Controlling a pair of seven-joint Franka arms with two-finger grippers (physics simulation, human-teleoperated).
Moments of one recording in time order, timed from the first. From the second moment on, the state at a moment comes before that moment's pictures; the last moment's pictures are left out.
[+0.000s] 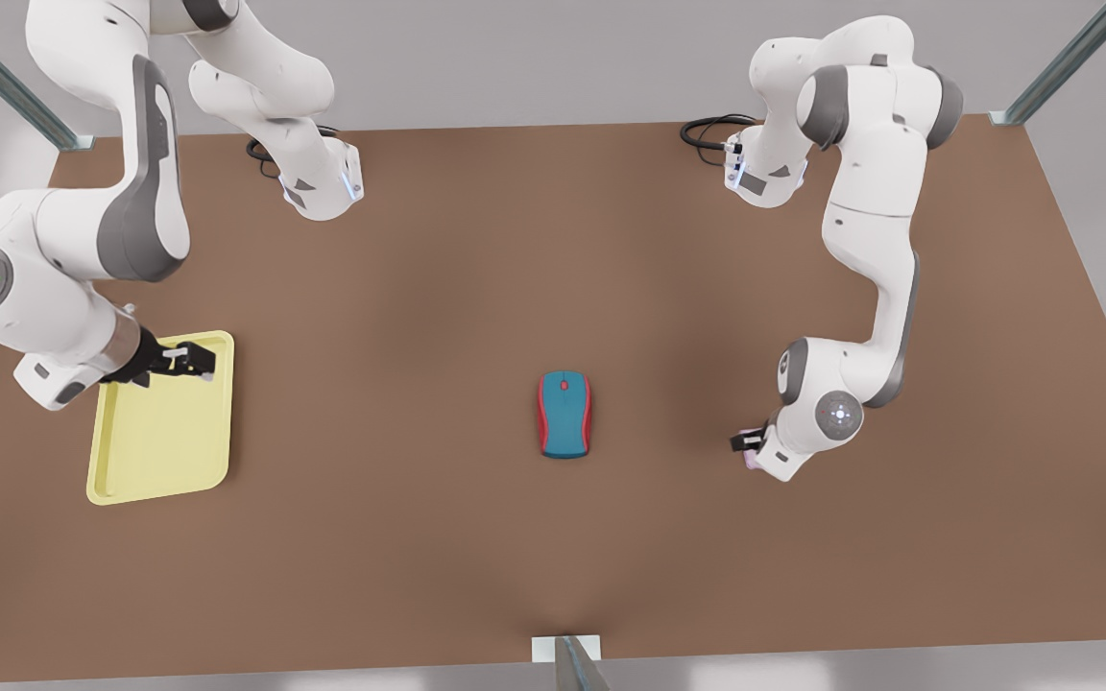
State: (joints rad) left arm -0.17 0.72 -0.01 -1.70 -0.03 2.30 -0.28; right arm -0.01 0.16 -0.01 -1.60 -0.01 1.69 -0.09
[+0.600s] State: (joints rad) left arm -0.17 0.74 0.00 -1.70 -0.04 2.36 -0.33; right arm -0.01 0.17 -0.02 -1.62 -0.02 1.75 -0.09
